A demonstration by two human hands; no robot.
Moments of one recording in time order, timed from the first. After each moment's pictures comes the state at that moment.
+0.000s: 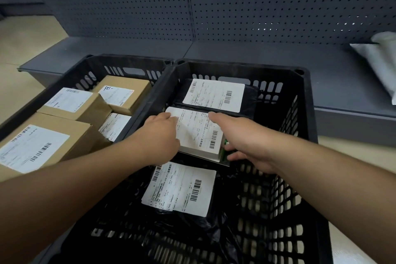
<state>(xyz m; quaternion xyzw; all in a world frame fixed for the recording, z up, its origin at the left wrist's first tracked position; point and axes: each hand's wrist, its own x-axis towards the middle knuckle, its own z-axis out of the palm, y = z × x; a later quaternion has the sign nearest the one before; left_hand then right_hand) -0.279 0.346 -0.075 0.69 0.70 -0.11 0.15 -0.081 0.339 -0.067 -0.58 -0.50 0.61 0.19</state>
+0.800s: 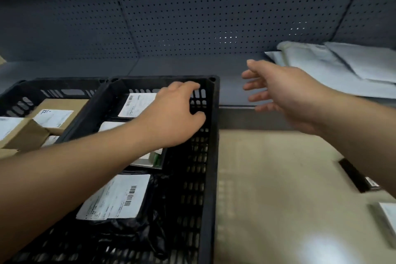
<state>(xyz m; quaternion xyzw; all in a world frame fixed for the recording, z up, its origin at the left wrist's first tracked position) -0.090 0.330 -0.006 0.80 0.57 0.11 0.16 0.131 0.317 0.003 -0.65 -0.47 0.45 0.40</state>
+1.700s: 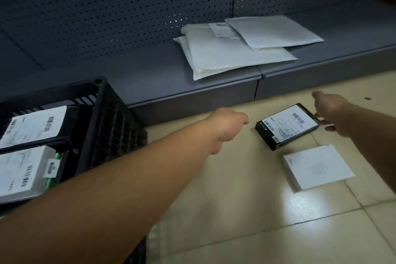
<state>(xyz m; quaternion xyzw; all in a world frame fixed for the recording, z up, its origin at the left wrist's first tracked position) 0.233 0.277 -0.107 0.59 0.57 0.05 0.57 0.491 0.215 -0.164 -0.88 -0.15 0.32 0.32</state>
